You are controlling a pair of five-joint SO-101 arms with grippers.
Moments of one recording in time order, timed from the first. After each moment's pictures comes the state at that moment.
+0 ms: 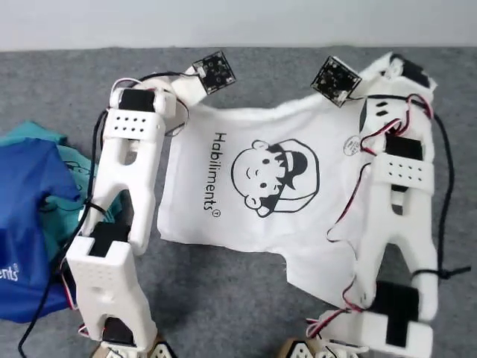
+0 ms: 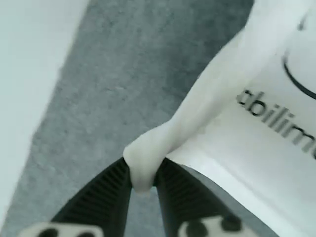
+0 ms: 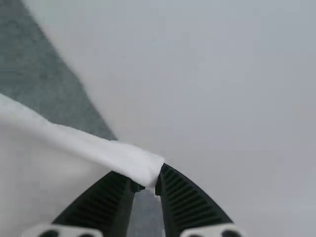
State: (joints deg) left arm 3.2 25.7 -23.3 69.1 -47.7; right arm 8.8 -6.9 14.8 16.1 70.4
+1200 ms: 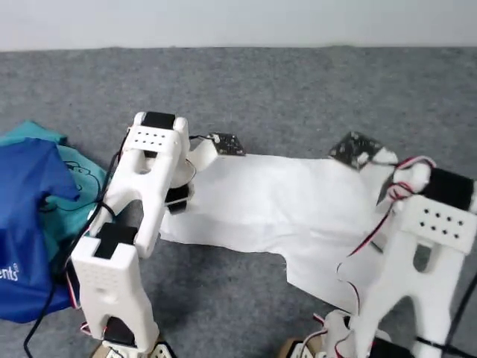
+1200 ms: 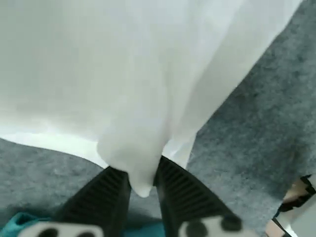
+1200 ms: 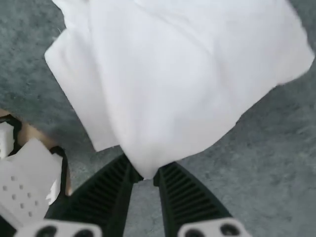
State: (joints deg) left arm 6.3 24.6 -6.2 98.9 -49.7; right arm 18.9 -28.3 19.3 100.5 64.8
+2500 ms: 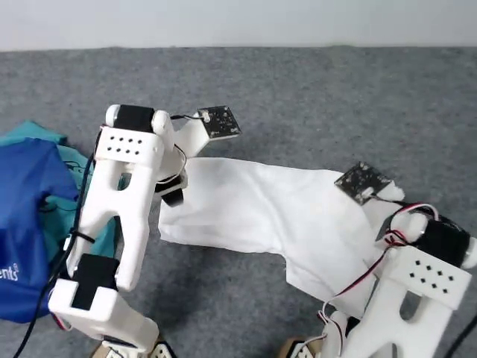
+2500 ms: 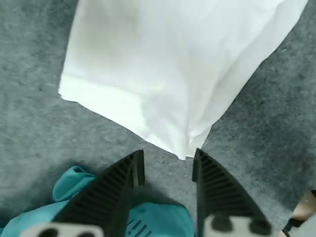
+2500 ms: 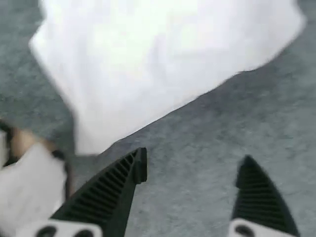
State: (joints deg) left arm 6.0 6.9 -5.1 98.9 -46.8; right arm 24.2 -46.0 36.1 92.7 62.4
